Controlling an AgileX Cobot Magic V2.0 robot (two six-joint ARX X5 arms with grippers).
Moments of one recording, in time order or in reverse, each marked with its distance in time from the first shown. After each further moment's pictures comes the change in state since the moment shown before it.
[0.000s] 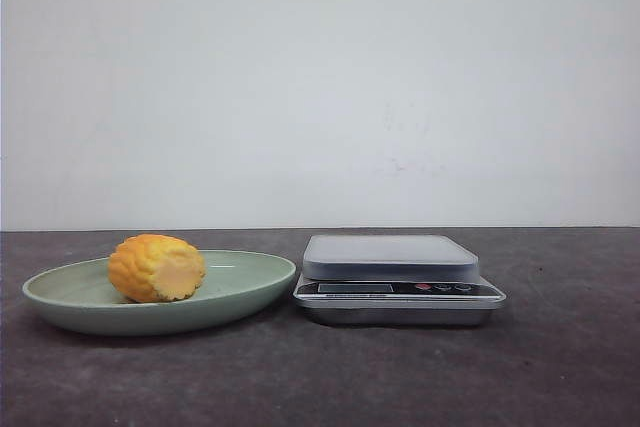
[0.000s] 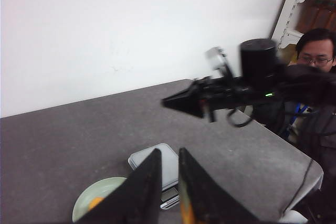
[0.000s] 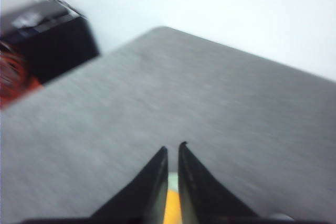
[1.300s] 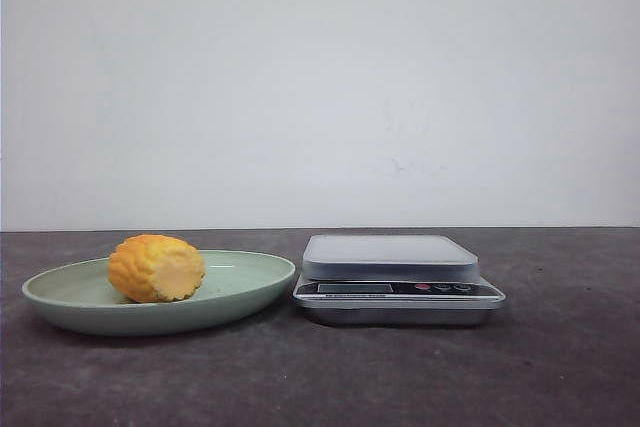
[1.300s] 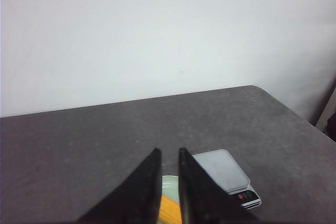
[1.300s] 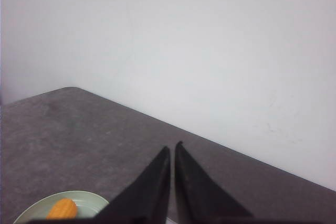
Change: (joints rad) left arm 0.000 -0.013 -0.045 0.000 -0.234 0.000; right arm 0.059 -0.692 -0.441 0.099 0.311 -0.212
